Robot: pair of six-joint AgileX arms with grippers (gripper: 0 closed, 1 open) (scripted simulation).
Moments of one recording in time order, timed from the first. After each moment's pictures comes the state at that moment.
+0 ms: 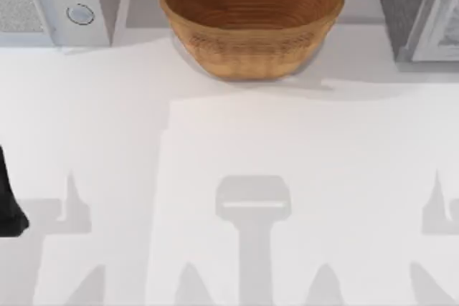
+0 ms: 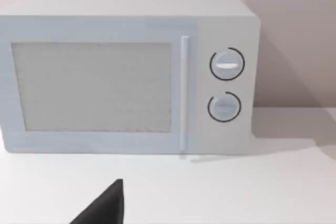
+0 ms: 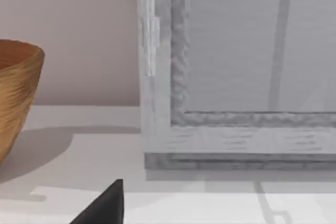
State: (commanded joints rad) left arm 0.00 0.00 0.00 0.00 0.00 0.00; right arm 0.00 0.00 0.00 0.00 0.00 0.00
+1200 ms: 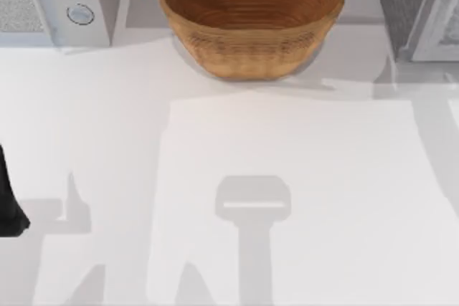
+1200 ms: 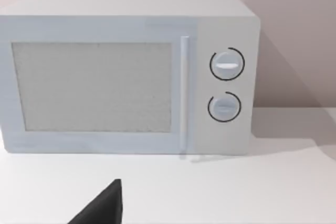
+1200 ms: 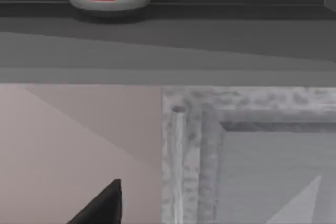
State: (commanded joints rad) left arm 0.00 0.00 0.00 0.00 0.00 0.00; right arm 0.14 0.98 1.27 -0.31 0.15 0.01
